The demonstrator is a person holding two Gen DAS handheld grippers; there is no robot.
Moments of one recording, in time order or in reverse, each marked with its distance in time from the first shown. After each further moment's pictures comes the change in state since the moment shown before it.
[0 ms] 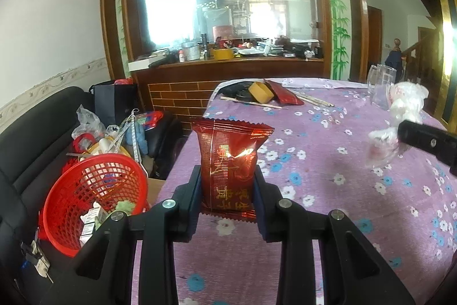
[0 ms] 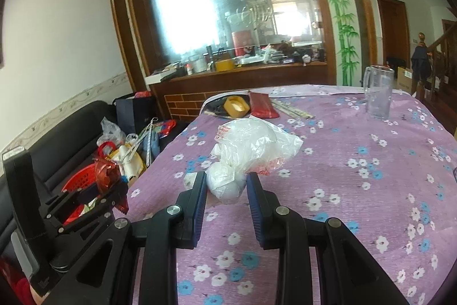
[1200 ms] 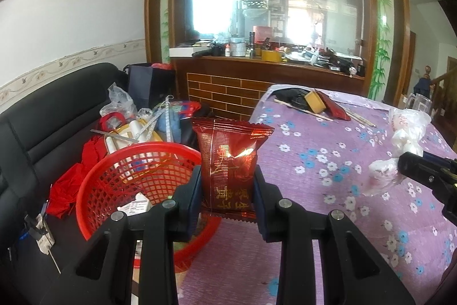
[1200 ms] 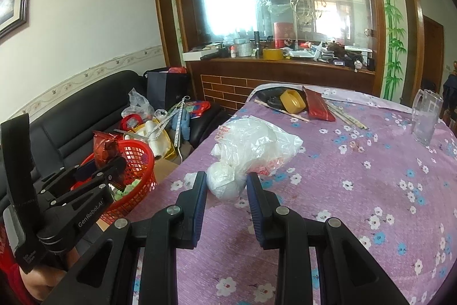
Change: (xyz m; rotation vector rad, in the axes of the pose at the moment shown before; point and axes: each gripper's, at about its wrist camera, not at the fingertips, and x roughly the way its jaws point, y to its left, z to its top) left arm 0.000 0.096 -0.003 -0.157 0.009 0.113; right arm 0.055 0.082 0.002 -0.164 0.065 0.117
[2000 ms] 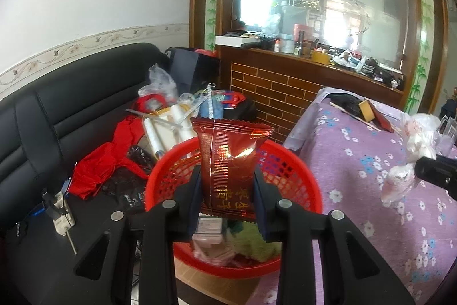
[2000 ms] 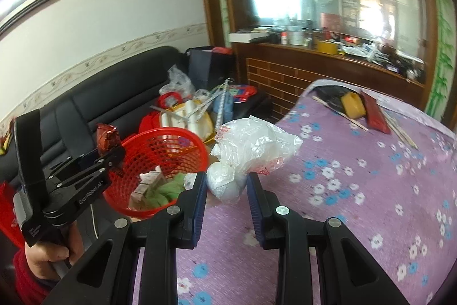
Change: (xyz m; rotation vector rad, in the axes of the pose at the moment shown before) left arm 0.011 0.100 -0.004 -0.118 0.046 0.134; right arm 0.048 0.070 0.024 -0.130 0.105 0.189
